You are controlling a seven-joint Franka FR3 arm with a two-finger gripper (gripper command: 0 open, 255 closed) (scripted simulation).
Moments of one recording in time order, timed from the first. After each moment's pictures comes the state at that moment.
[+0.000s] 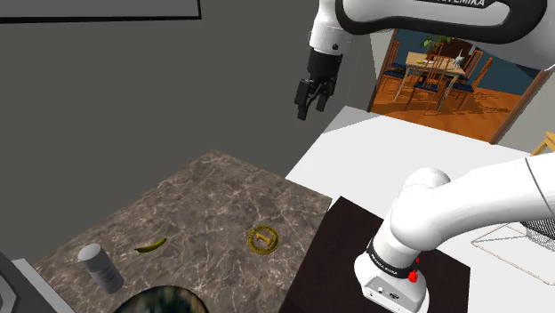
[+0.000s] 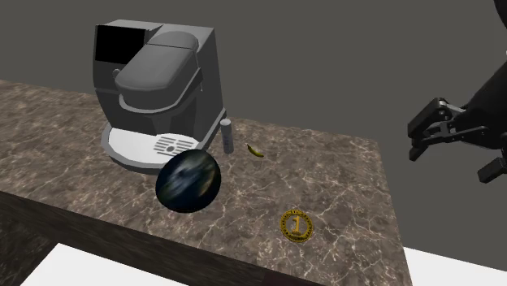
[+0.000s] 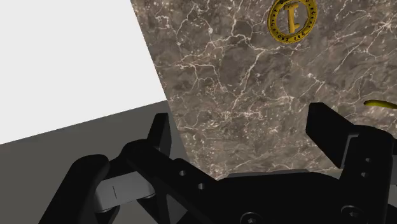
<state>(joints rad) 0.01 -0.74 0.02 -2.28 0.04 1.60 0.05</state>
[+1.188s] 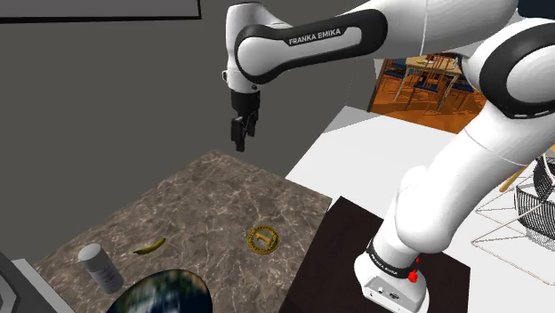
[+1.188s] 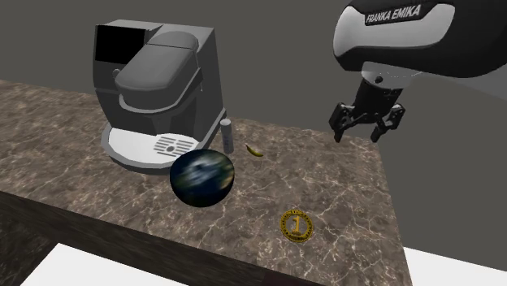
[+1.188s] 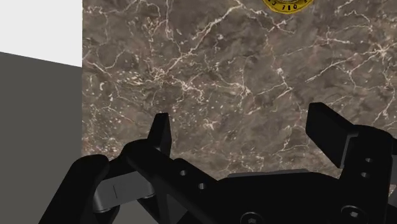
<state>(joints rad) 0.16 -0.22 0.11 -2.10 0.04 1.87 -0.20</state>
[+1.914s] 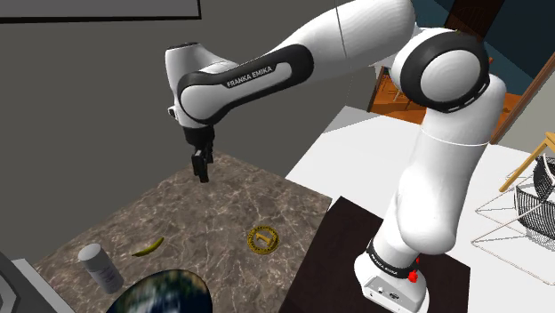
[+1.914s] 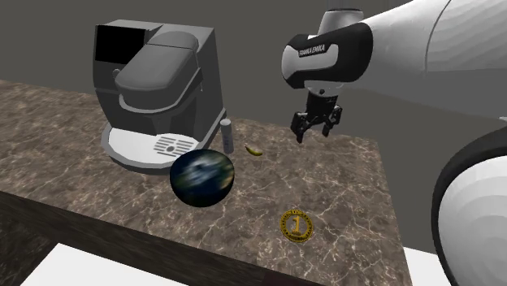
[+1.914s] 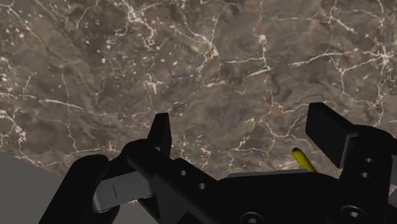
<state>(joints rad) 0.25 0.14 0.20 -1.89 -0.02 1.96 -0.33</state>
